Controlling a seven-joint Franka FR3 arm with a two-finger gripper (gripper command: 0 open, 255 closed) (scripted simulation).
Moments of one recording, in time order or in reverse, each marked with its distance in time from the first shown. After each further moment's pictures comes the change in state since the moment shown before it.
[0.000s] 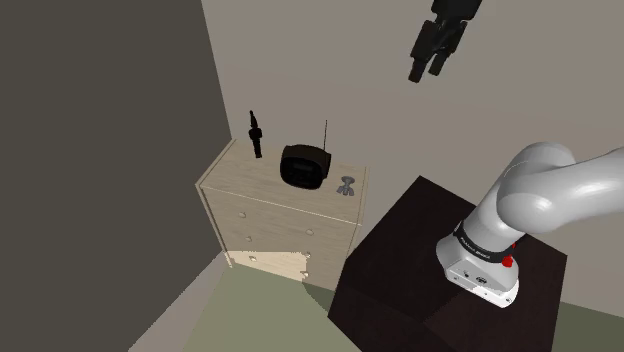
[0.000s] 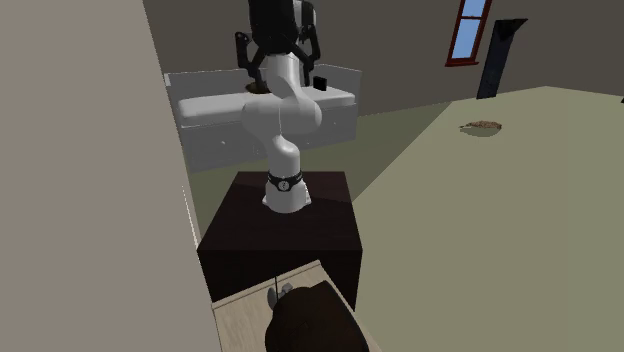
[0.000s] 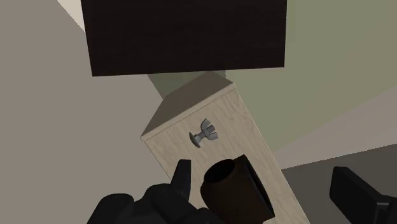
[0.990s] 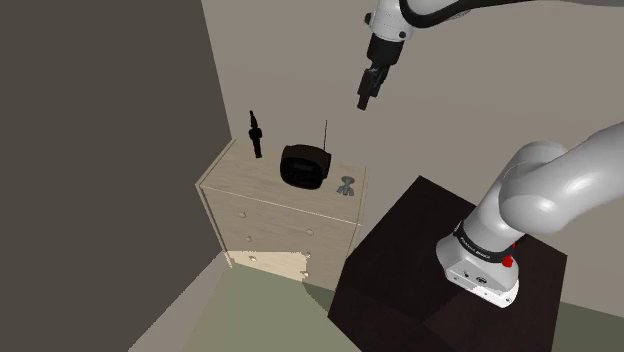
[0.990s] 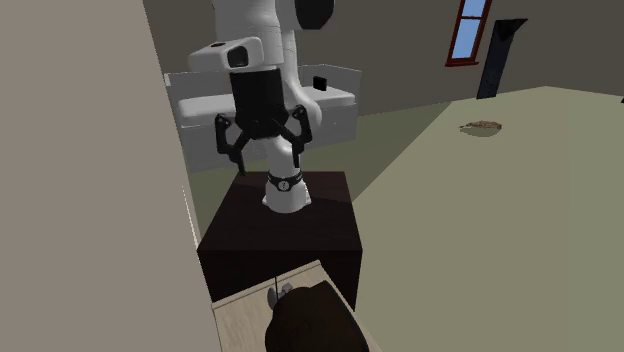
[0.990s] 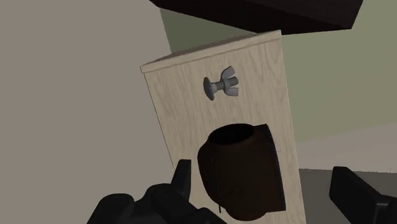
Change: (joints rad) arm 0.059 0.317 -0.062 -0.096 -0.070 0.453 -0.312
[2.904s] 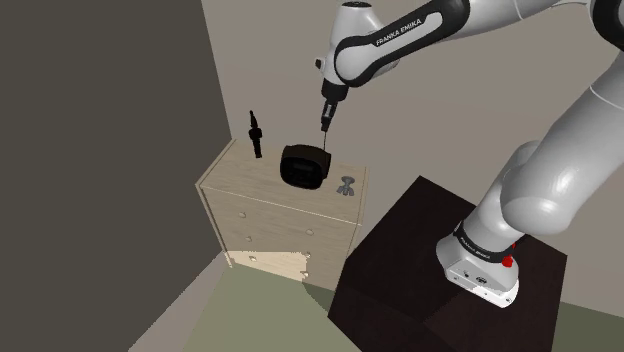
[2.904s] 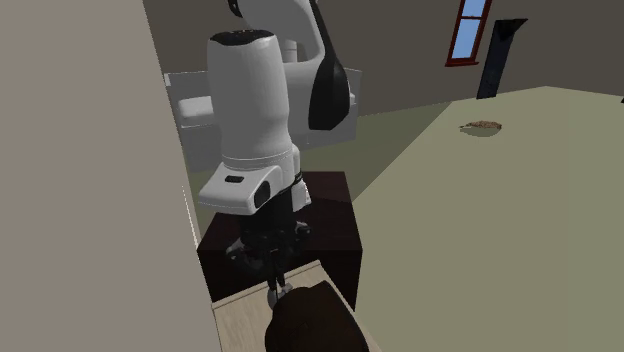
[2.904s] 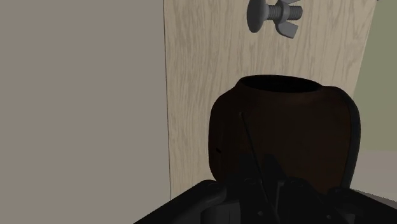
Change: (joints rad) arm 0.051 0.452 -0.019 0.083 0.004 0.417 -0.254
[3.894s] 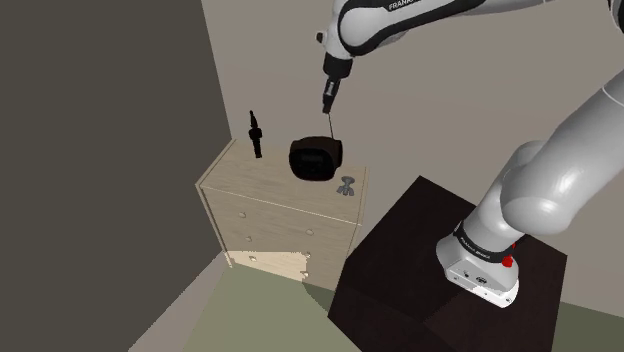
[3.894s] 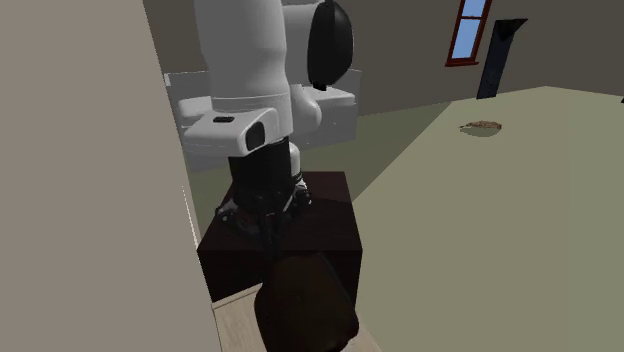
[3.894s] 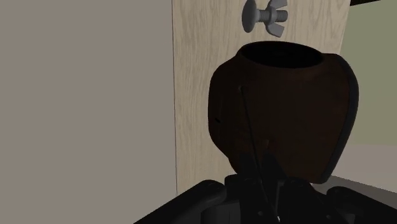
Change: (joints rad) arm -0.001 -0.070 0.001 0.104 -0.013 -0.177 0.014
